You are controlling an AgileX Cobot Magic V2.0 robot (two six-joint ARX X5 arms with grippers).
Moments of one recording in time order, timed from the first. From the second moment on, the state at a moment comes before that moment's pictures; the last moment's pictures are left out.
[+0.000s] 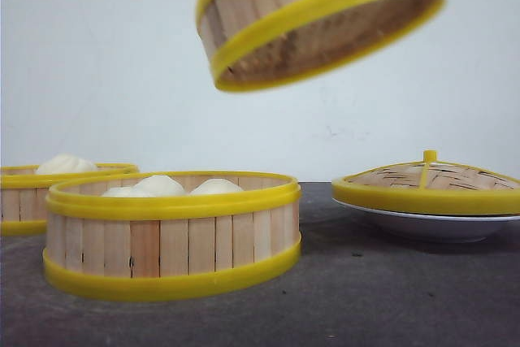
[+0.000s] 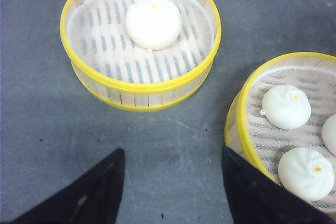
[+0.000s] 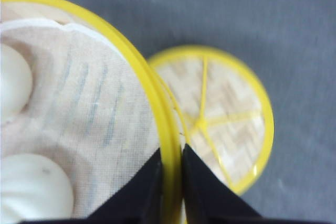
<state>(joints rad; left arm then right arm) -0.04 0.75 0.86 -0.77 0.08 -0.02 0.50 1.64 1.89 -1.34 0.17 0.22</state>
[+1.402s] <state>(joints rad) -0.04 0.75 0.86 -0.77 0.08 -0.02 0.62 1.64 1.30 -0.47 -0.12 0.21</state>
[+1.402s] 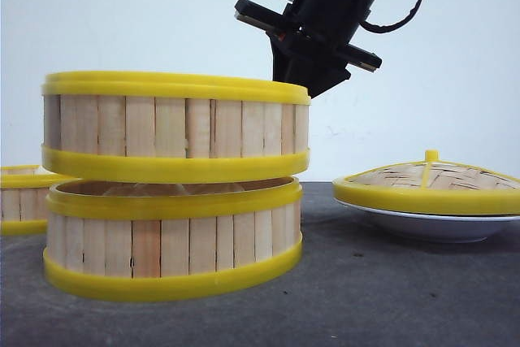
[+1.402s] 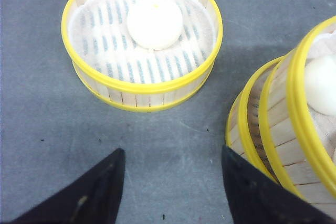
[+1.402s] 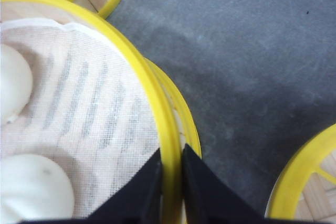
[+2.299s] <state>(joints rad) -0.04 0.75 0.86 -0.77 0.08 -0.02 0.63 1.72 1.30 -0.39 -0.07 0.22</state>
